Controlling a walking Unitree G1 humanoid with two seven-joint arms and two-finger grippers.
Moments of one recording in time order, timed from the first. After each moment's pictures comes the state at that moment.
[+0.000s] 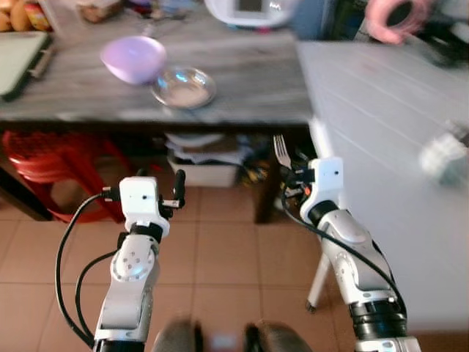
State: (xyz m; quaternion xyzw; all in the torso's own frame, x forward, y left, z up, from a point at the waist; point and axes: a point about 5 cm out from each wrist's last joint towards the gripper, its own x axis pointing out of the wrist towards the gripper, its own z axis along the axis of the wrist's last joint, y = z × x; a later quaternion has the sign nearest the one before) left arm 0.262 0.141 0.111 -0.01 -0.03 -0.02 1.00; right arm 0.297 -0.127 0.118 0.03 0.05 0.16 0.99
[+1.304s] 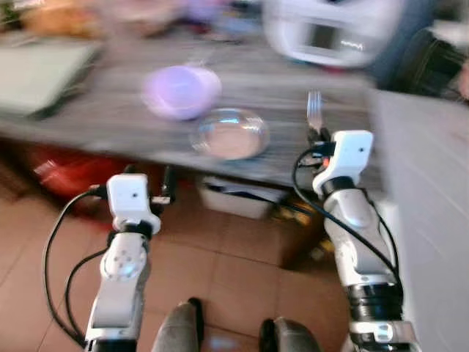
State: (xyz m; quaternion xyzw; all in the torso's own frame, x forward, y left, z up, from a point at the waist) left arm 0.261 0.156 0.113 0.01 -0.04 0.00 1.00; right arm 0.316 -0.148 0.155 0.01 -0.07 0.03 1.00
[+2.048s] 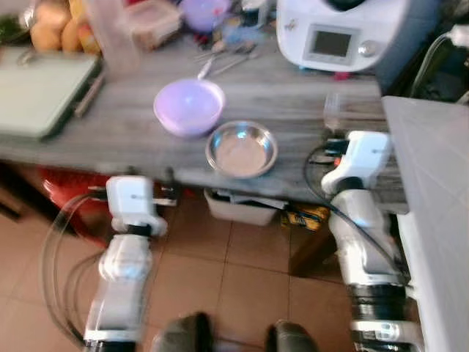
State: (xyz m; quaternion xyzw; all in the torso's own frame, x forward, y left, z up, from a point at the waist) left arm 0.261 0.139 0.114 0.00 -0.05 -0.03 1.00; right arm 0.315 -0.174 0.154 0.02 -0.07 -0.04 1.00
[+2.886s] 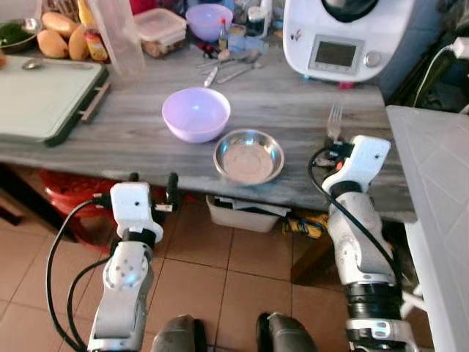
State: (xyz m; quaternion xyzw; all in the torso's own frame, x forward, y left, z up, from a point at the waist) left arm 0.250 0.149 0.107 0.00 -0.03 -0.01 1.00; right arm 0.318 -0.165 0.137 0.09 -0.02 -0.05 0.99
